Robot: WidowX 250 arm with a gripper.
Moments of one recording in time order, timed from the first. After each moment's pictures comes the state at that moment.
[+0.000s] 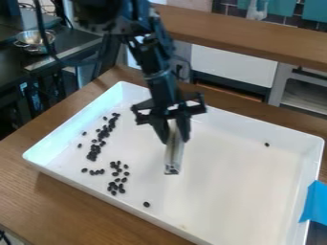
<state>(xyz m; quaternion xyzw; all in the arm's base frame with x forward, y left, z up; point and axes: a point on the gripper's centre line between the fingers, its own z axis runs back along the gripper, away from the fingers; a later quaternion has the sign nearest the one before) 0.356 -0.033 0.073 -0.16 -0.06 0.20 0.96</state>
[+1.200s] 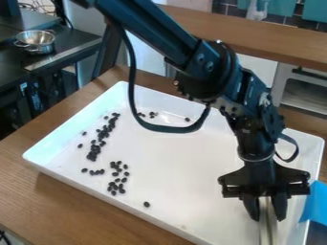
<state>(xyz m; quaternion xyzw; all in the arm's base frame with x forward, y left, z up) 0.336 -0.170 0.026 -0.17 -0.09 0.16 0.97</state>
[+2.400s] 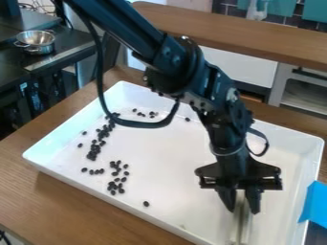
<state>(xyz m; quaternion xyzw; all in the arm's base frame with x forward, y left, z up) 0.330 -0.111 0.016 -0.12 -0.09 0.13 0.98</state>
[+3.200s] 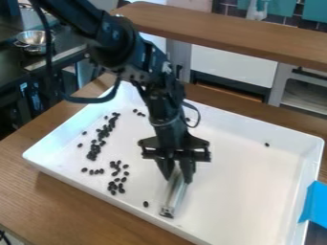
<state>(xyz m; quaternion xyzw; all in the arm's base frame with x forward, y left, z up) 0.329 -0.013 0.015 -0.08 -0.07 0.13 0.99</state>
